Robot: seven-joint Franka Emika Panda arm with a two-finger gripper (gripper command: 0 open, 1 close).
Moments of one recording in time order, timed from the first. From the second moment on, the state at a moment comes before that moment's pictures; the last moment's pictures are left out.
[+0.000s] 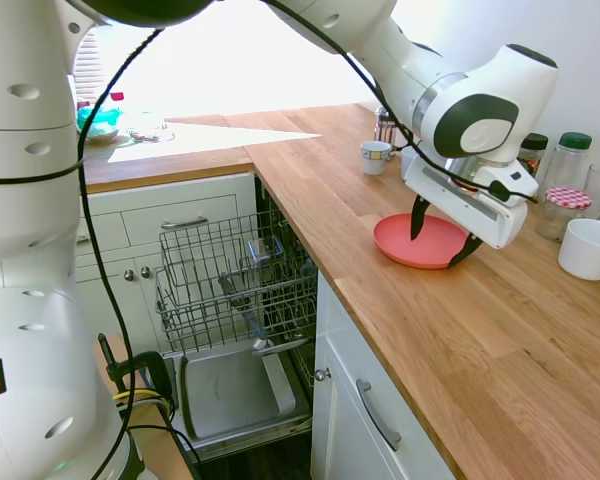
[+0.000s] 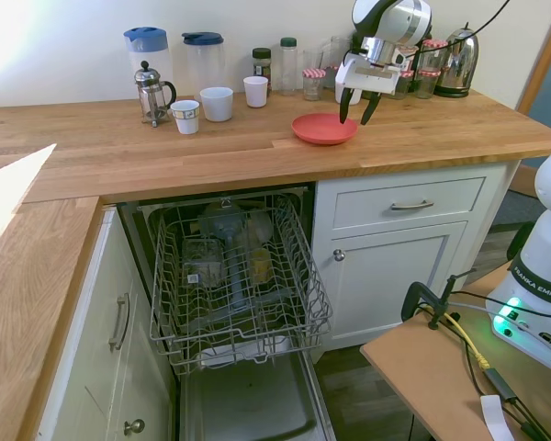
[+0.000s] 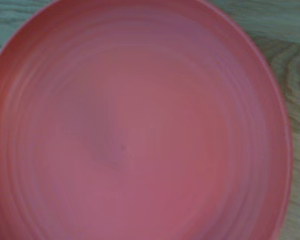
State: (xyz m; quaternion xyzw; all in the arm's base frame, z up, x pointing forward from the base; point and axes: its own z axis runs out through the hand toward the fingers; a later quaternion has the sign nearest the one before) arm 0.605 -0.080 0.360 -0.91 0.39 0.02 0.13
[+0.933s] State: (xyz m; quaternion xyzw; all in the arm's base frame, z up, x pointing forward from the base) arm 0.628 -0.100 0.328 -0.88 0.41 0.07 0.20
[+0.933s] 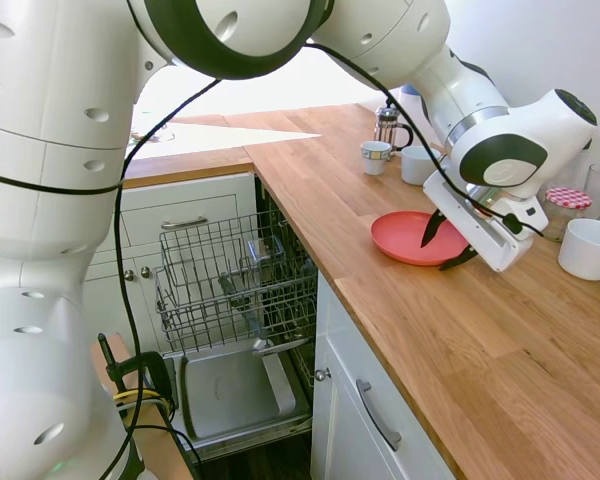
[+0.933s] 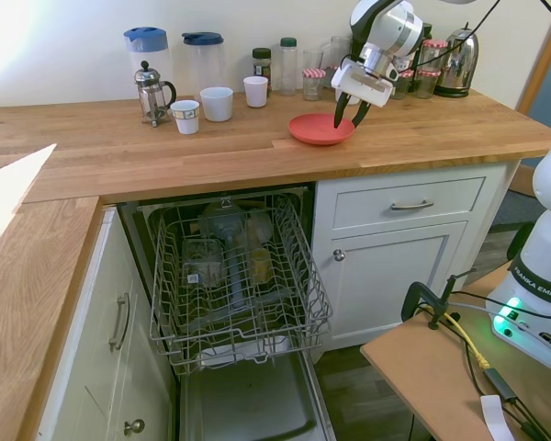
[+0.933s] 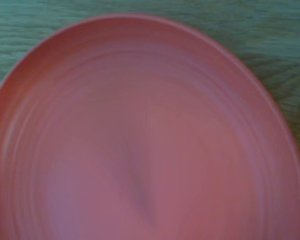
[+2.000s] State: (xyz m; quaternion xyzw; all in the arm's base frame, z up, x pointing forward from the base) arm 0.630 -0.105 0.322 -0.87 0.43 0.08 0.22
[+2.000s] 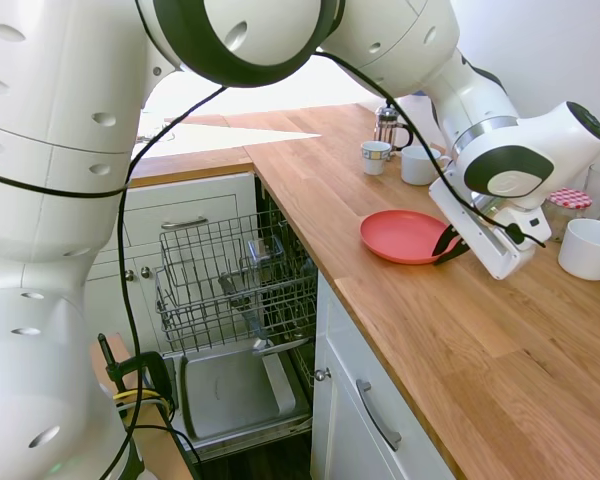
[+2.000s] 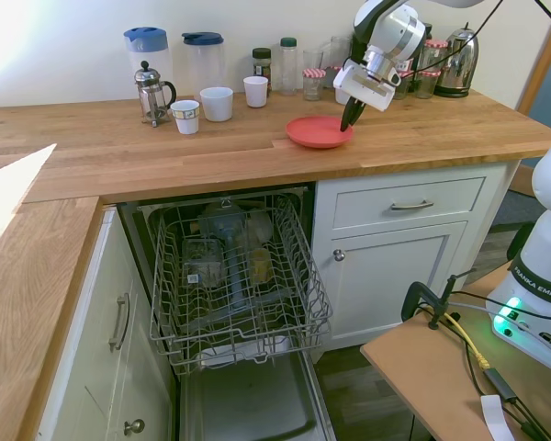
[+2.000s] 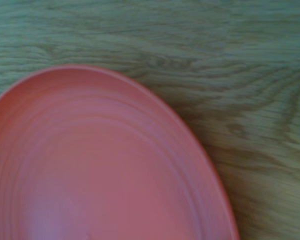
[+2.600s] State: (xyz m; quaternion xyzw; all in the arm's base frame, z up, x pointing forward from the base) arm 0.578 0.092 0.456 -0.93 0.33 0.00 0.13
